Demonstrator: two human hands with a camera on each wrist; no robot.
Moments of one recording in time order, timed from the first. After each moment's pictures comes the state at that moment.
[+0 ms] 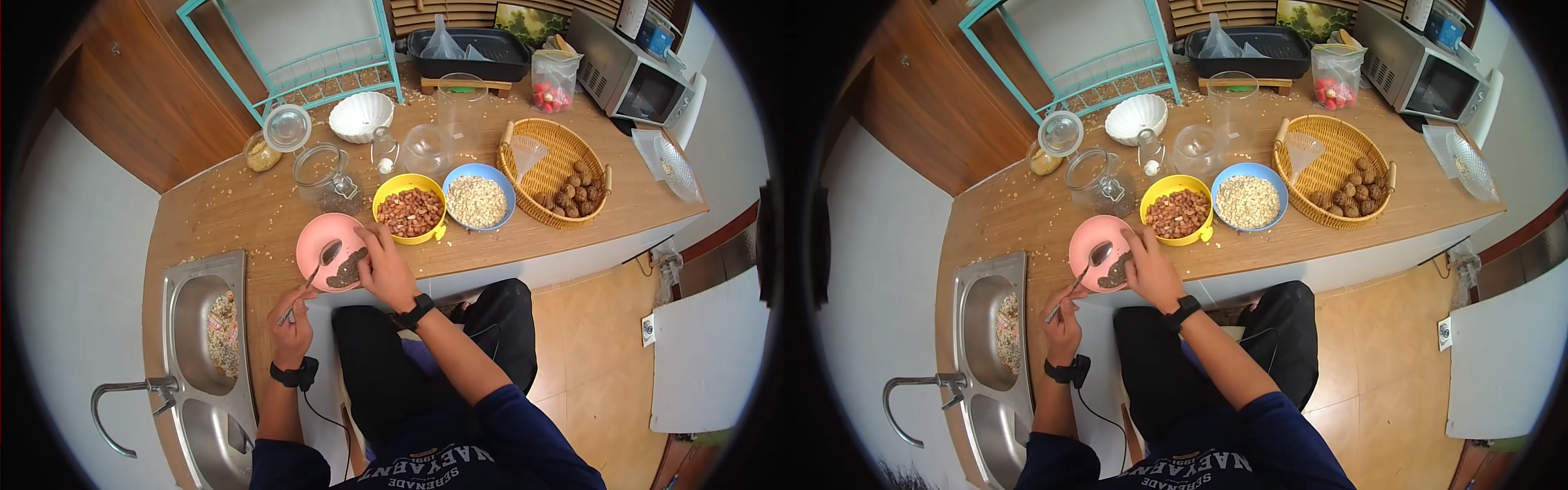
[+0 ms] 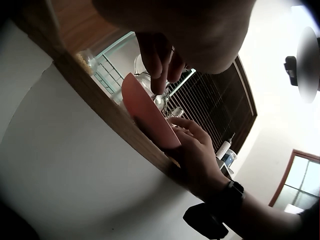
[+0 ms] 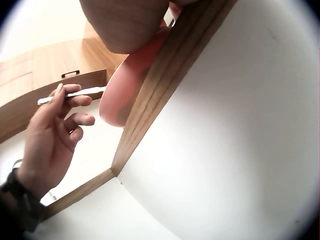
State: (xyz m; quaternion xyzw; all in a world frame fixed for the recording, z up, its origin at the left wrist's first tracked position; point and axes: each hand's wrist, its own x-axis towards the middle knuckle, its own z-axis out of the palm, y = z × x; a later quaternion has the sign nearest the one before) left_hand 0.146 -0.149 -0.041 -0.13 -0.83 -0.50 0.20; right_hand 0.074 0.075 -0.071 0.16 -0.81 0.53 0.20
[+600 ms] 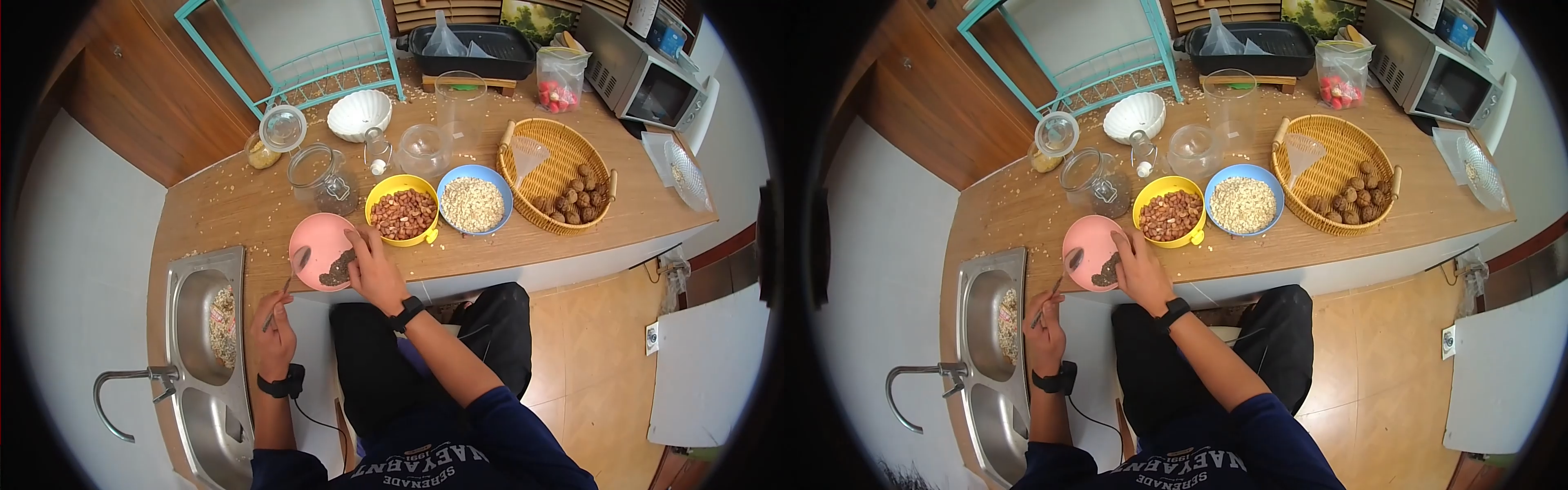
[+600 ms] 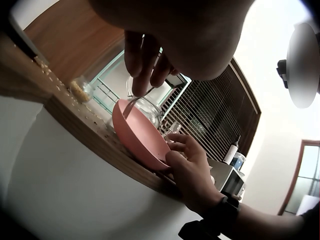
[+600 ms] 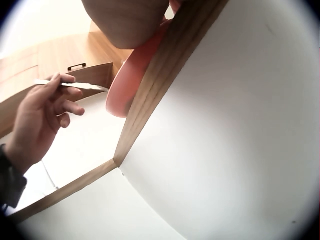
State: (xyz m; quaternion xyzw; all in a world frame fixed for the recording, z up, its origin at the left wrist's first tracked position) left_hand 0.166 -0.138 -0.009 -0.08 -0.87 -0.41 0.26; right_hand 0.074 0.074 -0.073 0.18 -0.81 0.51 0.23
